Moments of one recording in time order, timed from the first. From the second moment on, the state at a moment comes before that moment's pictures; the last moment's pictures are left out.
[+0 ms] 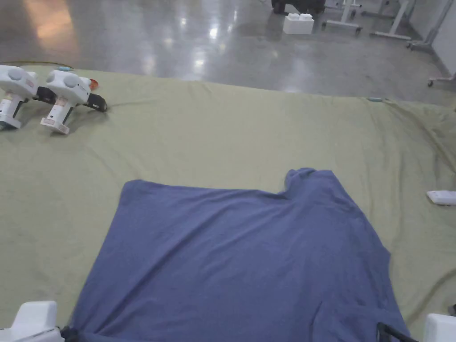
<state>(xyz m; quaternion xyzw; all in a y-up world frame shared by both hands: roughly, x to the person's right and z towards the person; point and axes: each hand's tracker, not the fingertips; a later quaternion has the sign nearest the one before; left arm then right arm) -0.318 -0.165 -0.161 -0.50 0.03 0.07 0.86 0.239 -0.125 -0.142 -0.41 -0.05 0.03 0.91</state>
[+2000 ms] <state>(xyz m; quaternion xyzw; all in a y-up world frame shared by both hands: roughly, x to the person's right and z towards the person) -0.318 -0.162 -0.336 -0.47 0.04 0.10 0.87 0.251 -0.147 -0.324 -0.43 -0.05 0.03 0.90</state>
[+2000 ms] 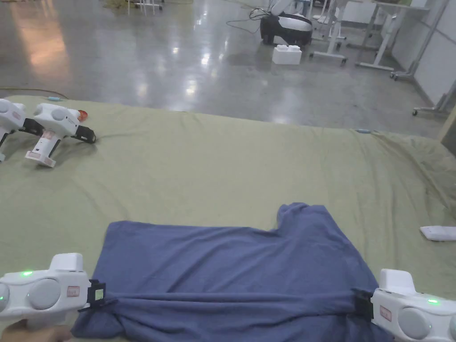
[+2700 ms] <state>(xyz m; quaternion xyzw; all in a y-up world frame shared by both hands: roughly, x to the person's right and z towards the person) -0.239 -0.056 -0.220 -0.12 0.07 -0.02 0.99 0.125 -0.054 -0.230 -0.02 -0.04 0.02 1.00</state>
